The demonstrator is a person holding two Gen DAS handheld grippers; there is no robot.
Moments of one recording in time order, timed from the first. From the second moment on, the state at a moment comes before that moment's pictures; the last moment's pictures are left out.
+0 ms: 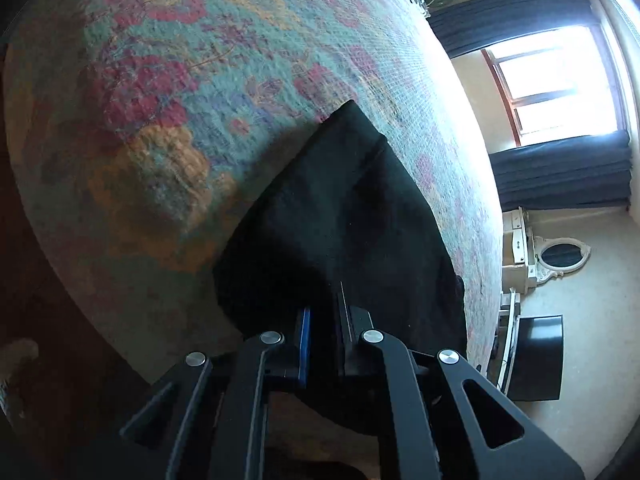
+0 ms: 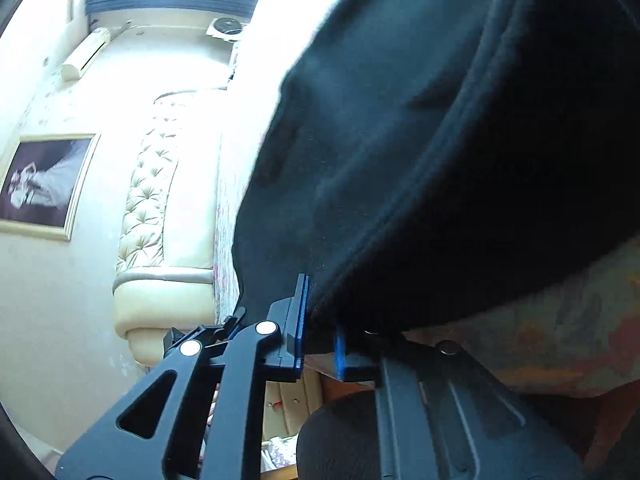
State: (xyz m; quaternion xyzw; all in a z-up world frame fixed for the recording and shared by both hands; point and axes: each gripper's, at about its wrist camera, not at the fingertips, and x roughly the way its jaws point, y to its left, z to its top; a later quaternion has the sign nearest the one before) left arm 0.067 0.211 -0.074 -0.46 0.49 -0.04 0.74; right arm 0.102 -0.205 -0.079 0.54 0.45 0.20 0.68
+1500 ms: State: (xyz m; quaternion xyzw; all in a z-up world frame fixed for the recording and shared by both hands) left arm 0.102 0.126 -0.040 -0.25 0.51 -0.02 0.82; right arm -0.016 -0.656 -0.092 0.57 0.30 -0.24 0.72
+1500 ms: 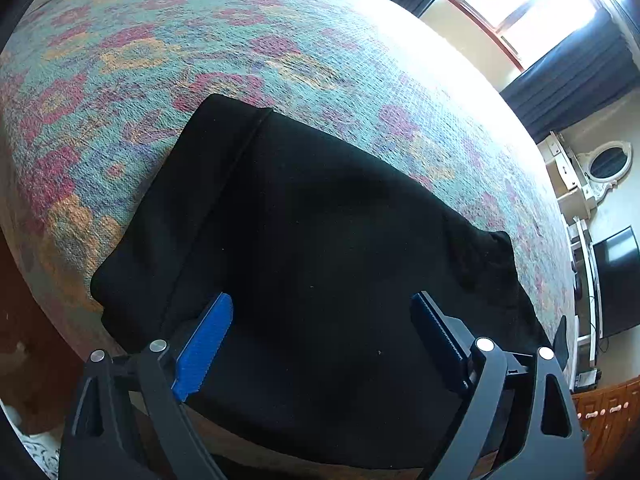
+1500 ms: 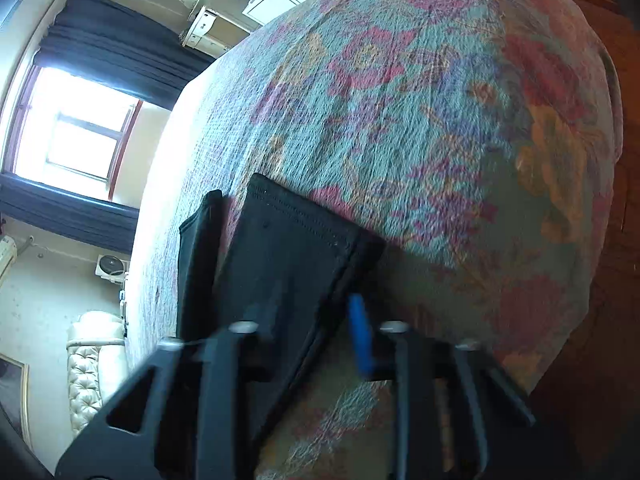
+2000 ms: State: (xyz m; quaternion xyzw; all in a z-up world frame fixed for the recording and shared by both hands) left arm 0.102 0.151 -0.042 -0.33 0.51 -0.04 0.79; right arm 0.056 -0.649 -0.005 0.44 0.29 -0.27 0.80
